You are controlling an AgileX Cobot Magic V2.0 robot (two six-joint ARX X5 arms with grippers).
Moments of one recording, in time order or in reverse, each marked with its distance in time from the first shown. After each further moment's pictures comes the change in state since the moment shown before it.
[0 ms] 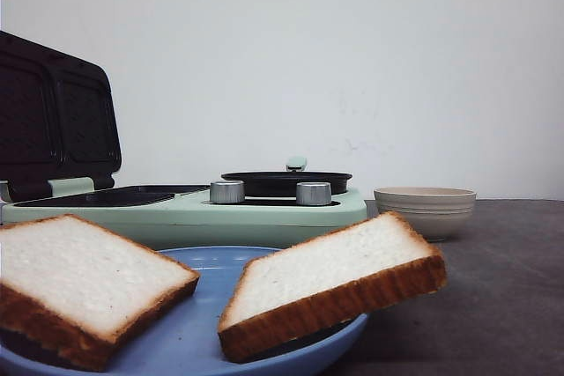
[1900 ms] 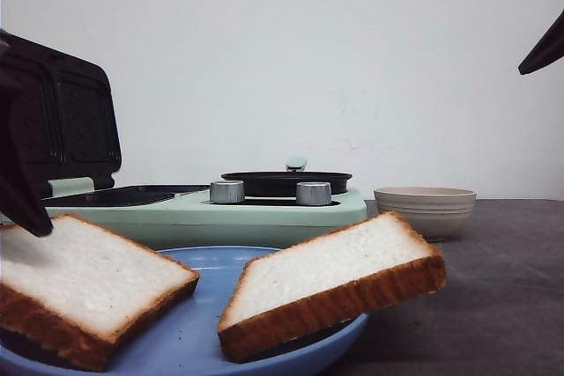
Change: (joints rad) left arm -0.236 0.570 0.008 -0.207 0.287 0.164; right arm 0.000 0.055 0.018 -0.013 -0.243 -0.089
